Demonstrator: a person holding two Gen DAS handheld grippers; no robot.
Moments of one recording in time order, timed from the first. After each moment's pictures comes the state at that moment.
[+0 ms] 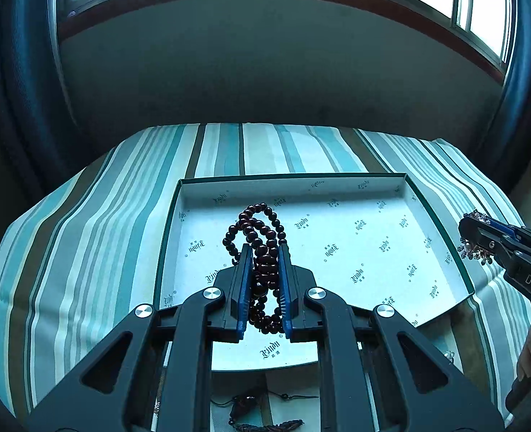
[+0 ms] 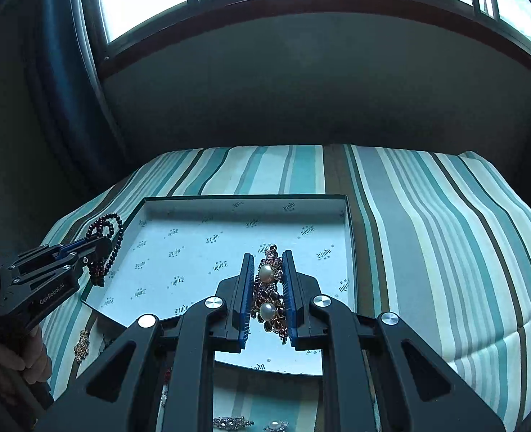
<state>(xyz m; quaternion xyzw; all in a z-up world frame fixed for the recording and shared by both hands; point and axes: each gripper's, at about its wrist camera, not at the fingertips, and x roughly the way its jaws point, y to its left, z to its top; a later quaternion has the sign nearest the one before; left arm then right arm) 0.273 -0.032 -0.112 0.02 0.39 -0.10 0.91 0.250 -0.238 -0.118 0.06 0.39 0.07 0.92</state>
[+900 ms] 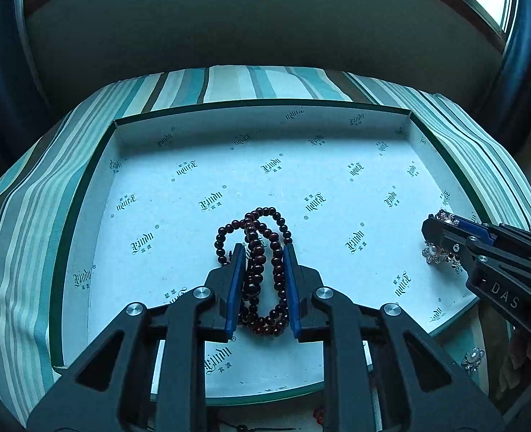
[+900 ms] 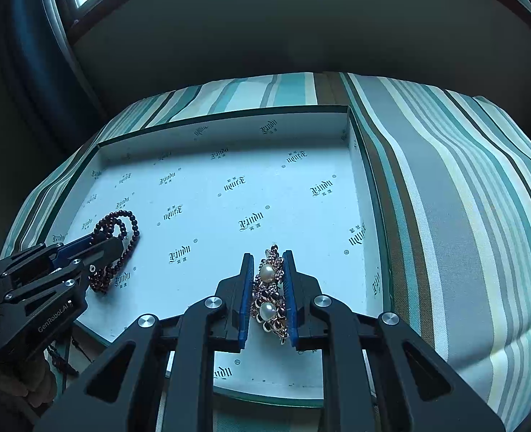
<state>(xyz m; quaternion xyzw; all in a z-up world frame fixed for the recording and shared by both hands) 0.288 -0.072 -0.184 0.04 0.45 -0.12 0.89 0.278 -0.239 -0.184 0.07 0.45 0.05 0.89</state>
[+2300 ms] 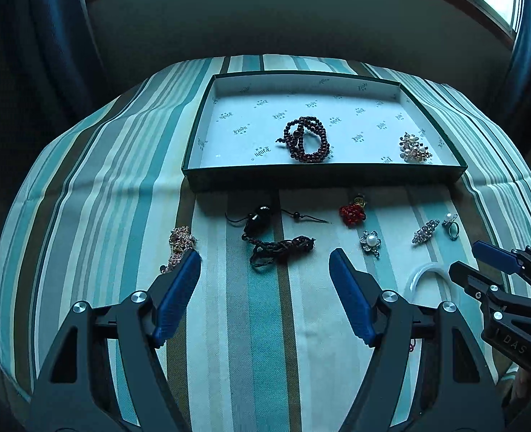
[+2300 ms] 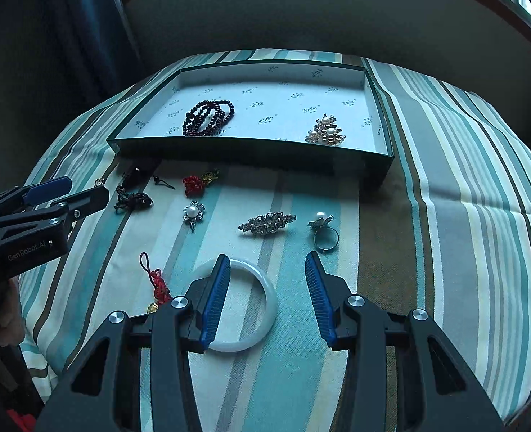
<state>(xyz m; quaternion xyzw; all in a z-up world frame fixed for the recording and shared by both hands) 0.136 -0.011 -0.143 0.04 0.46 -0.05 0.88 0.105 -0.197 -0.166 0.01 0.48 0.09 0.87</state>
